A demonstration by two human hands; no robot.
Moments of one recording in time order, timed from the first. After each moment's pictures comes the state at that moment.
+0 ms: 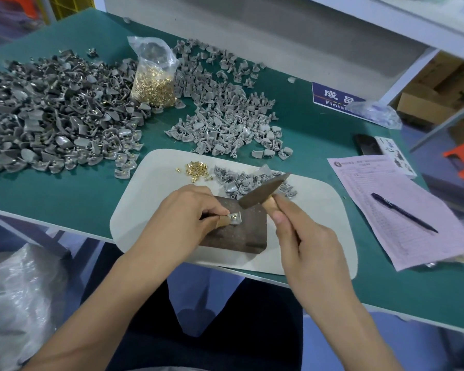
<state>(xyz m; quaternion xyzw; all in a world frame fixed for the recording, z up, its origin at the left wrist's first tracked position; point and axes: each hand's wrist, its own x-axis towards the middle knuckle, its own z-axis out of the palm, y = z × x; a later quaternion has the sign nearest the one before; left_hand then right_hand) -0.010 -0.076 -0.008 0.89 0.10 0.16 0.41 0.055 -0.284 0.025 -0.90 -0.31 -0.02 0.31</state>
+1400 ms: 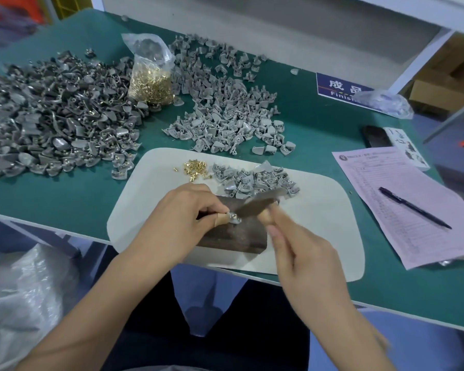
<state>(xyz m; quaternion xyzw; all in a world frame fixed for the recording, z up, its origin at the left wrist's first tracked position) -0.005 -0.075 -0.011 0.90 0.10 0.15 0.41 0.055 -0.294 0.005 -0.88 -0.33 -0.07 0.33</state>
